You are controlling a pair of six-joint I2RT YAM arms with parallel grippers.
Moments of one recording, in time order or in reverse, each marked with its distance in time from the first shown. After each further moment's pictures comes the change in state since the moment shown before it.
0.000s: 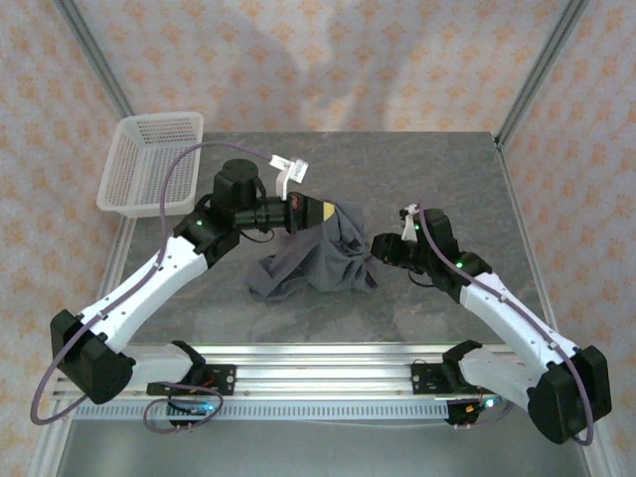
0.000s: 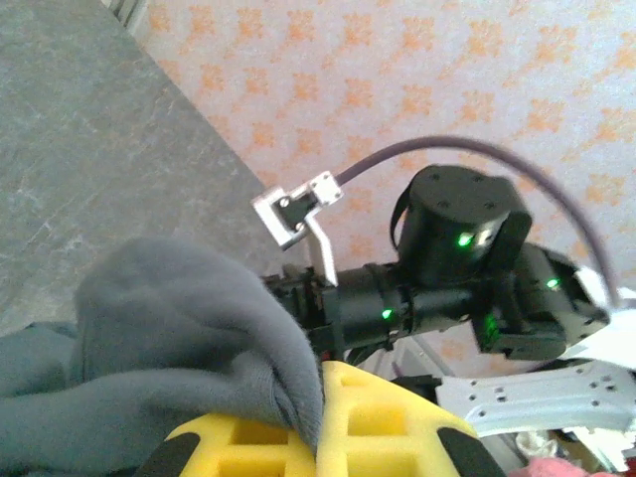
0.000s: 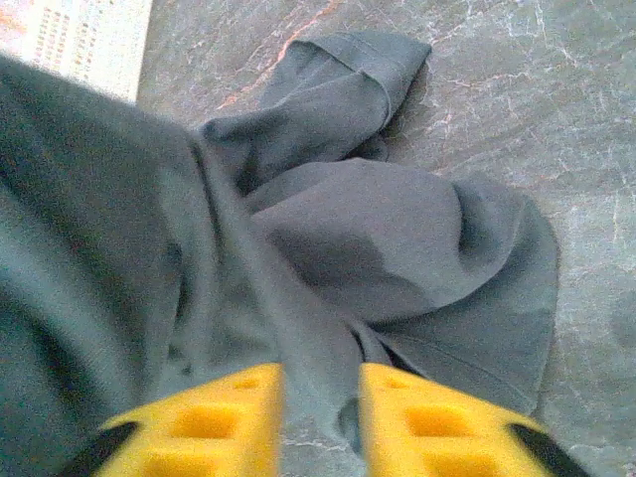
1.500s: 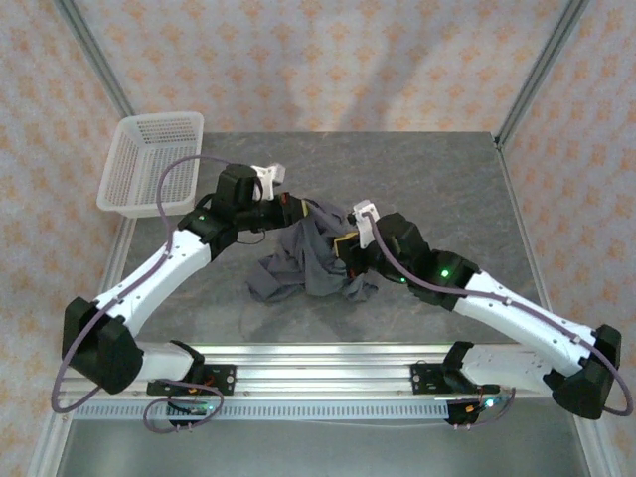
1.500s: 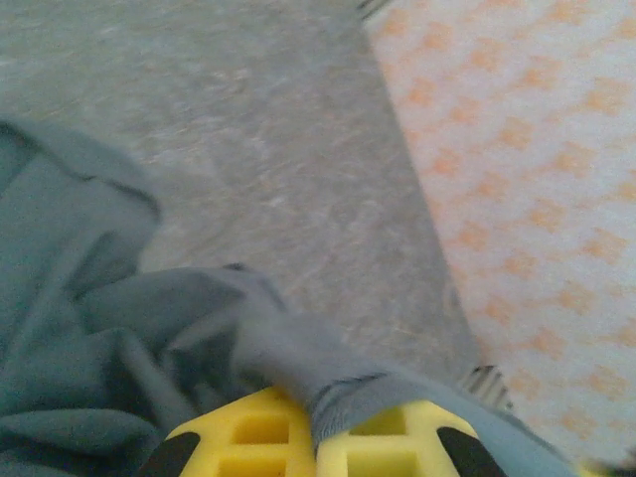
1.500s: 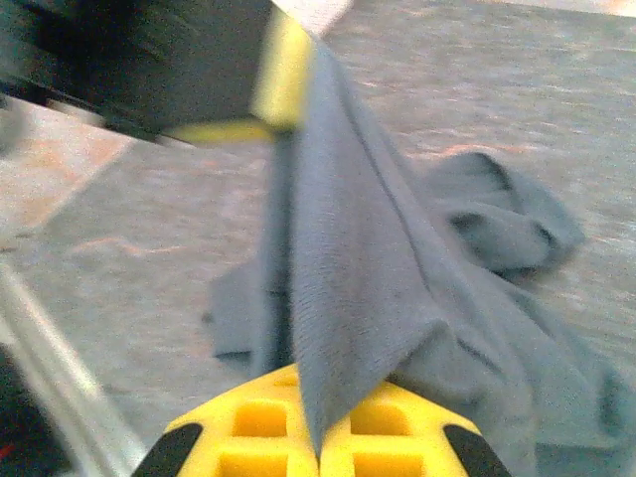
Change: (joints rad) left arm 0.127 0.079 -0.100 -0.108 -0.231 -0.088; right arm 0.454 0.034 0.261 -0.056 0.300 -0.328
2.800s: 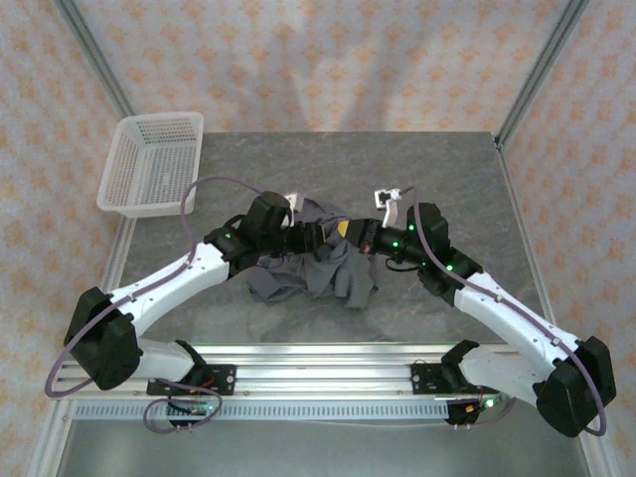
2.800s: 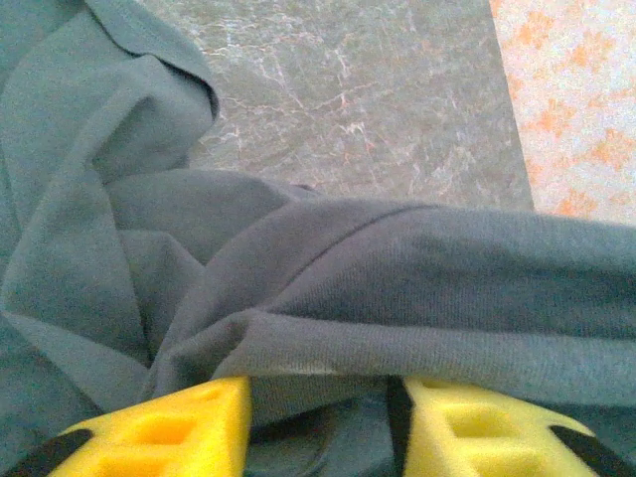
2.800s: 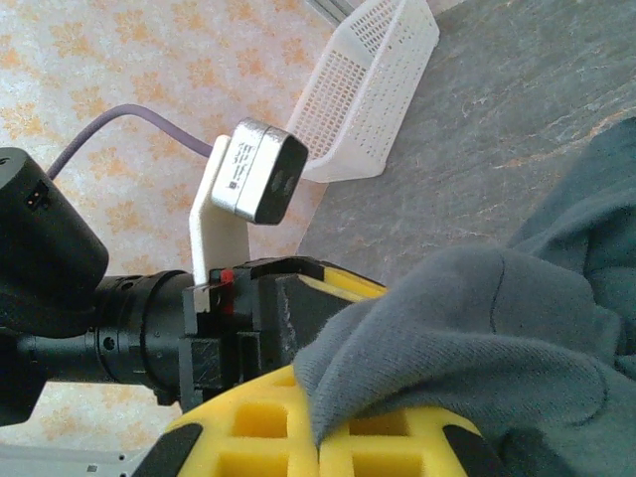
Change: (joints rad) left arm -0.213 0.013 -0.081 -0.007 -0.251 -0.115; right arm -0.304 -0.003 -0.219 0.458 -0.464 0.448
